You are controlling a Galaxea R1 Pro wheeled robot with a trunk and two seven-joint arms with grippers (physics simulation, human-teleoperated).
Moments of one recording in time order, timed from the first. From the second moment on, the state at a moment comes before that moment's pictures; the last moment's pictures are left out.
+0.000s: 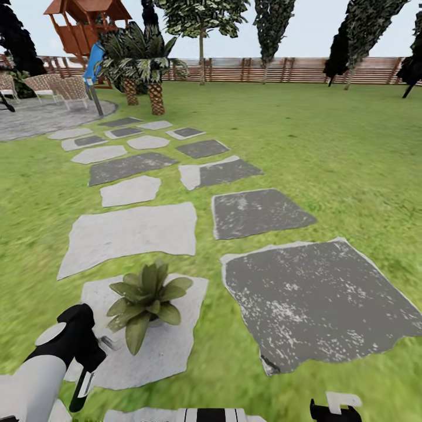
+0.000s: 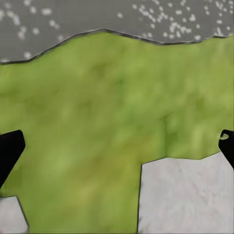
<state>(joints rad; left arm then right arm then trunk) -0.68 0.17 0.23 -0.69 -1.35 0.75 -1.23 -0.43 -0.11 -0.17 -0.08 0.18 -0.35 -0.26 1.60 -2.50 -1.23</state>
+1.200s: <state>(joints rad) -0.74 0.15 0.23 -0.70 -1.45 0.76 -1.37 -0.43 -0.12 -0.17 -0.08 0.18 -0.35 -0.26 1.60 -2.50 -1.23</state>
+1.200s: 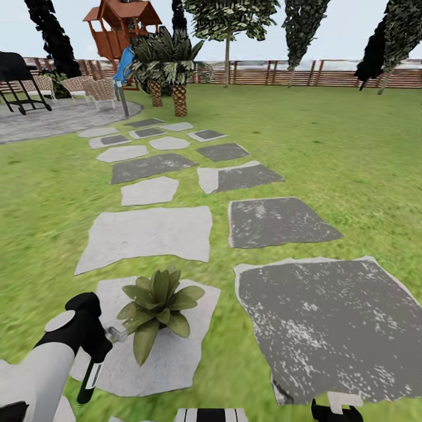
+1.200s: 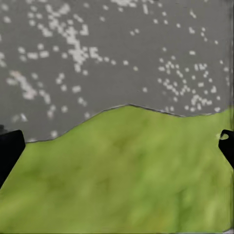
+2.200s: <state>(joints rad) -0.74 0.15 0.23 -0.70 -1.45 0.76 -1.36 -0.43 -0.11 -0.17 -0.08 0.18 -0.35 -0.26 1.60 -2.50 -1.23</state>
